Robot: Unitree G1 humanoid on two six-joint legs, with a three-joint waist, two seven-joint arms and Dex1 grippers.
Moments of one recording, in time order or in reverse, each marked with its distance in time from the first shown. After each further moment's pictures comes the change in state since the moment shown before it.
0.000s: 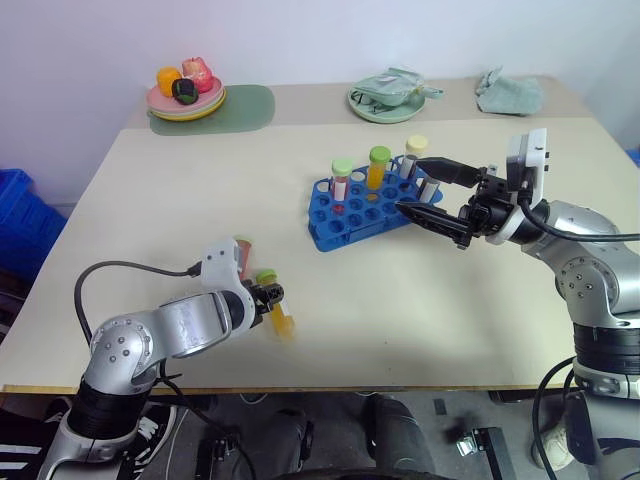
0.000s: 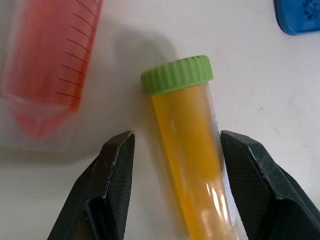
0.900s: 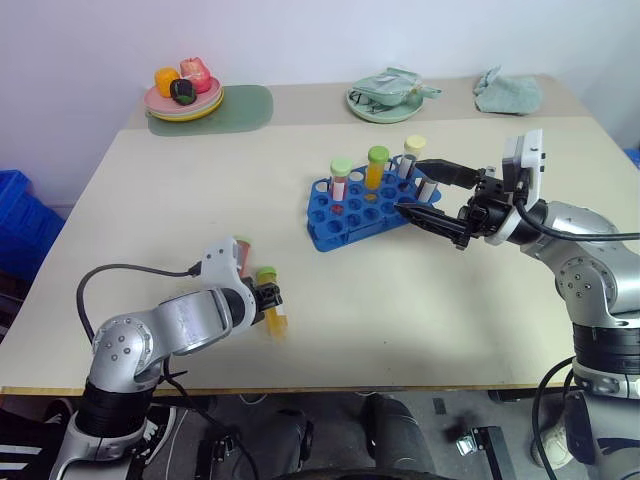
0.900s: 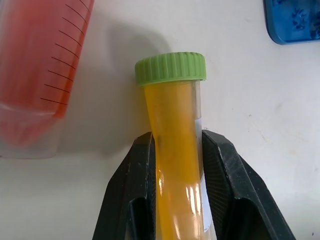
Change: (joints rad) left arm 0.003 -0.044 0.040 0.009 -0.003 0.013 0.019; right arm -0.001 0.000 0.004 0.000 -0.017 0.009 -0.002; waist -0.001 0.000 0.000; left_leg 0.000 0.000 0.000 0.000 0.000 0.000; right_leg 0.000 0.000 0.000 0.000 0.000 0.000
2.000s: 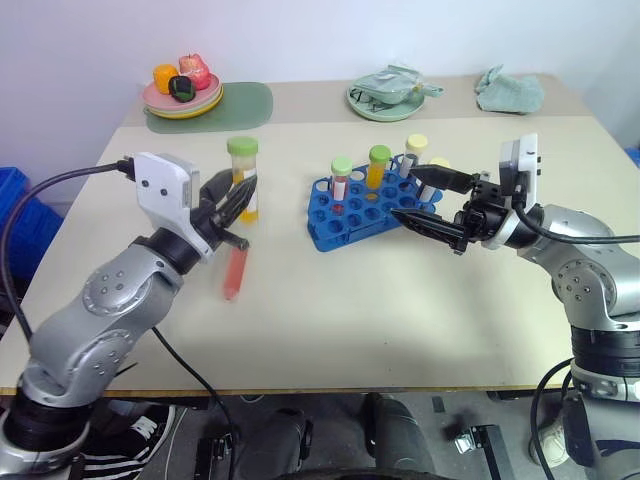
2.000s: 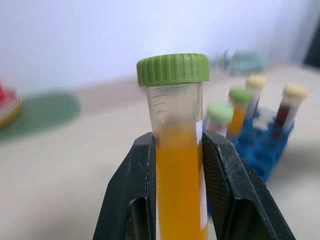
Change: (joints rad) left arm -0.003 0.187 0.011 -0.098 1.259 -0.596 -1.317; right arm 0.019 0.013 -0.001 -0.029 0.021 0.032 -0.003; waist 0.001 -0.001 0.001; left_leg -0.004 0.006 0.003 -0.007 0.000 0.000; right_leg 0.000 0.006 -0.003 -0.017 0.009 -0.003
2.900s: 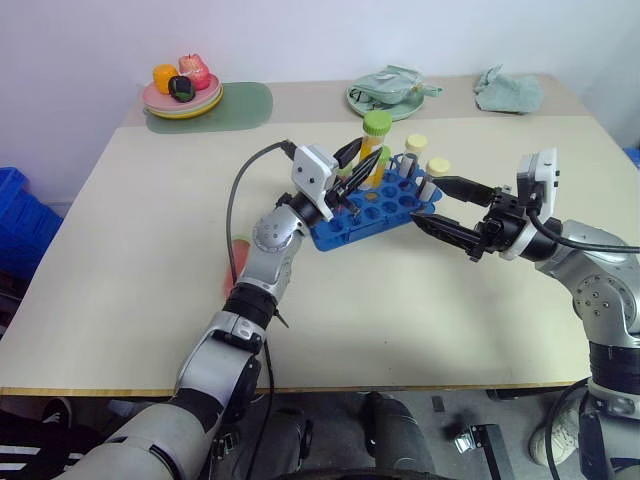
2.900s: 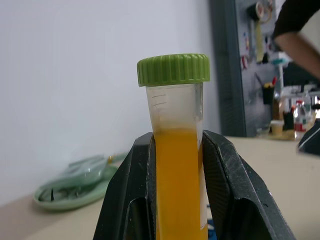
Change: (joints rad) left arm -0.604 -0.705 -0.112 1.313 0.496 -0.837 -0.445; right arm 0.094 -0.044 -0.077 -0.008 0.021 0.025 -0.053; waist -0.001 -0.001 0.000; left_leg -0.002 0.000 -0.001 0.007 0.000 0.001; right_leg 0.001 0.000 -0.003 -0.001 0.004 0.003
